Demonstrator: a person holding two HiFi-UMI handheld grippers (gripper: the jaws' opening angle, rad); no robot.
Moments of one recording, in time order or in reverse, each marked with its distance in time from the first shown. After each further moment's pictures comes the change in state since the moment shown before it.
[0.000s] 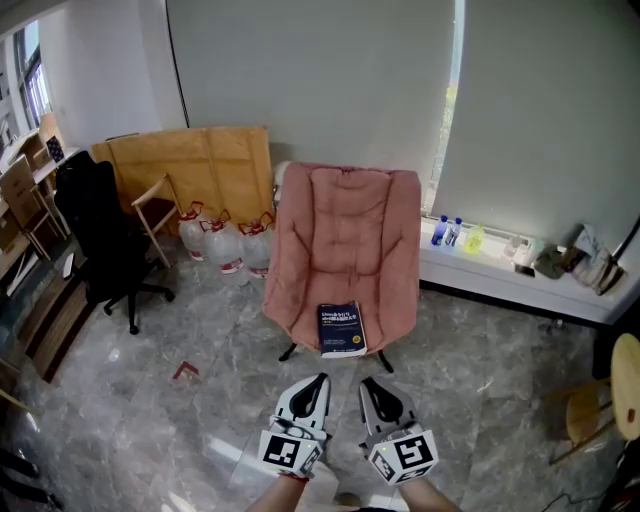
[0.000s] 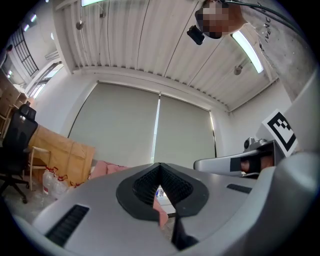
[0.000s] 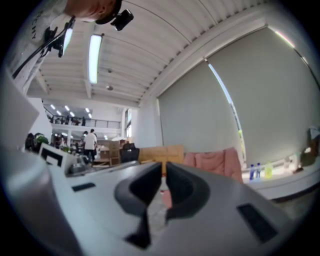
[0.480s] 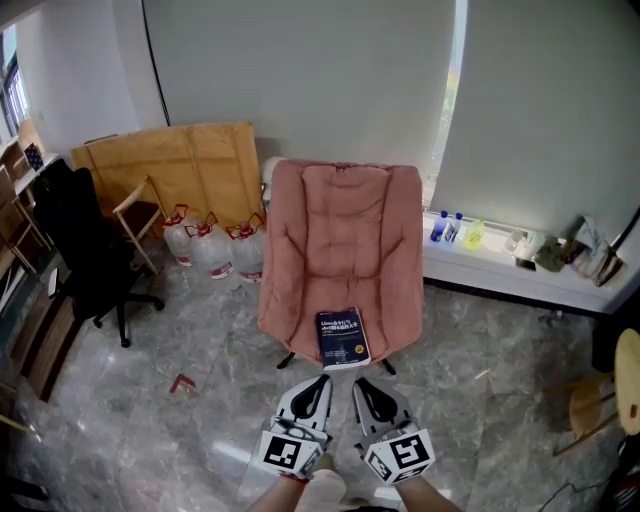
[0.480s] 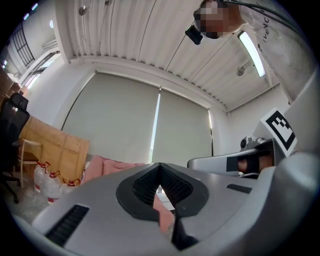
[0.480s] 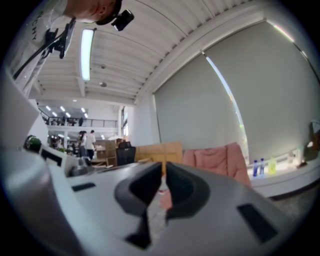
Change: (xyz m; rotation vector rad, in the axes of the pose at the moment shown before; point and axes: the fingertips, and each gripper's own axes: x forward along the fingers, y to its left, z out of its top) left arm 0.056 0.057 -0.019 -0.035 0.039 -0.075; right arm 0.085 -0.014 -0.013 0.028 0.033 -0.025
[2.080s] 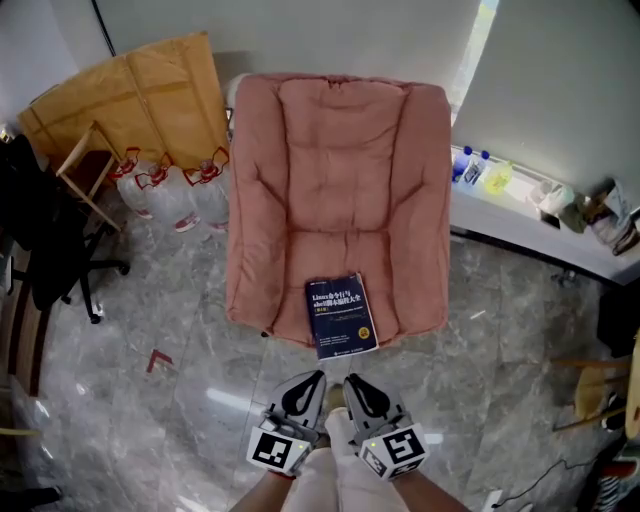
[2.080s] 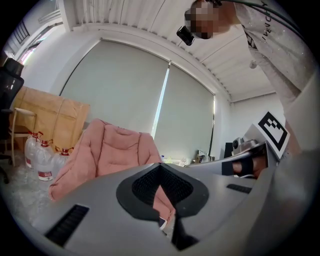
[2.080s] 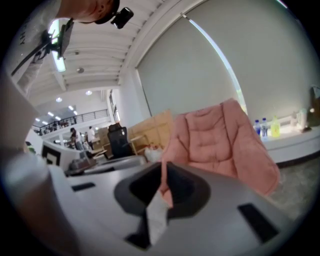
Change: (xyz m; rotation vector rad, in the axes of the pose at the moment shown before) left arm 0.073 0.094 -0.182 -0.131 0.249 -0.039; right arm 0.118 -0.084 -0.179 0.167 0.263 -0.028
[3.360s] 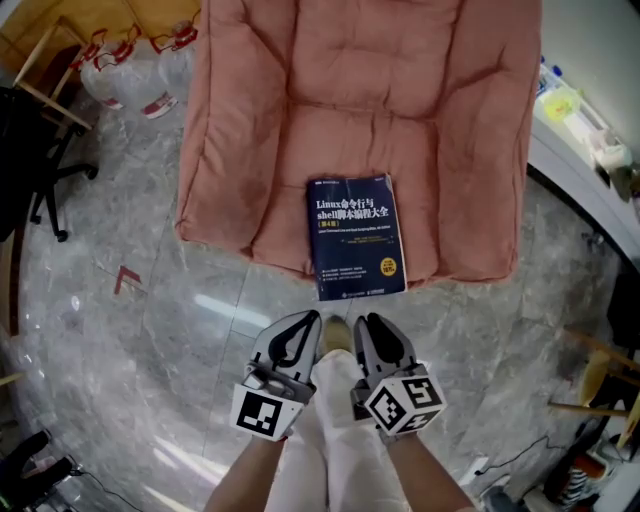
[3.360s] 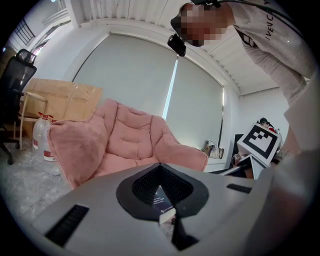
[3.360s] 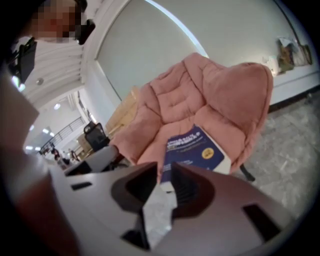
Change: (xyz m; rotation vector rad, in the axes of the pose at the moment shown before) left arm 0.030 0.067 -0.151 -0.041 0.056 0.091; right arm 0.070 -0.100 -0.182 0.358 0.179 -0.144
